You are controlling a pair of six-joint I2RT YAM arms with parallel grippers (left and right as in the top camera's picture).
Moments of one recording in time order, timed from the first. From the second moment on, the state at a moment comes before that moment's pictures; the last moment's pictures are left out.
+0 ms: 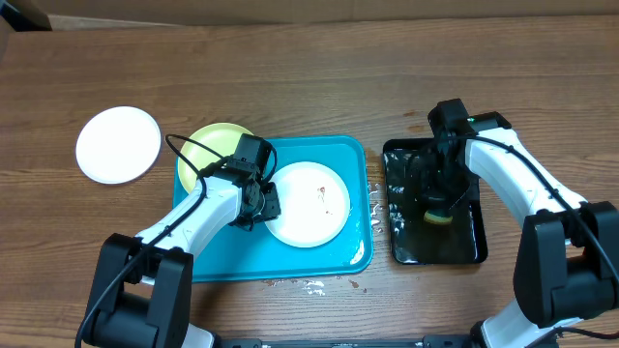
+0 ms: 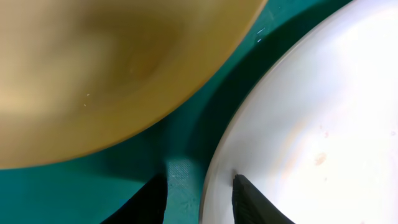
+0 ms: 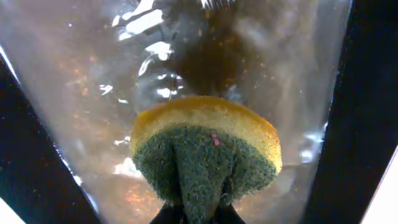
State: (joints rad) left arm -0.30 1.67 0.90 -0.65 0.03 -0.51; right arm 0.18 1.79 1.21 -1.09 -0.01 0.29
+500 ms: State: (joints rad) left arm -0.30 1.67 0.90 -0.65 0.03 -0.51; right arm 0.18 1.78 1.01 -0.86 0.00 0.30
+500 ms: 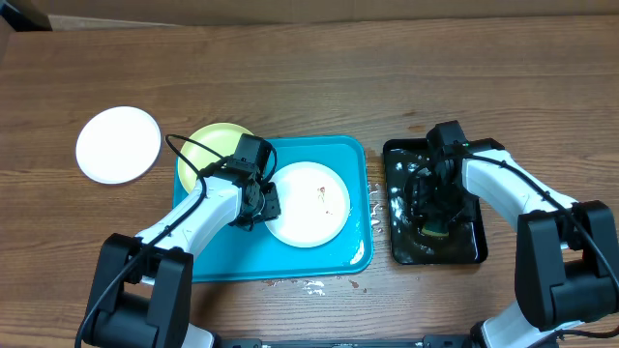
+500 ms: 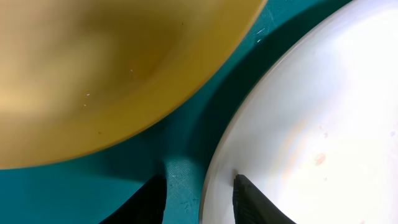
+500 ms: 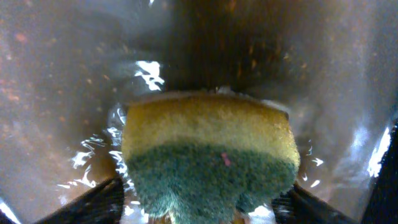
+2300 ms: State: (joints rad) left arm -0.30 1.66 0.89 -0.66 0.07 -0.50; right arm 0.18 1.76 1.33 -1.18 0.00 0.30
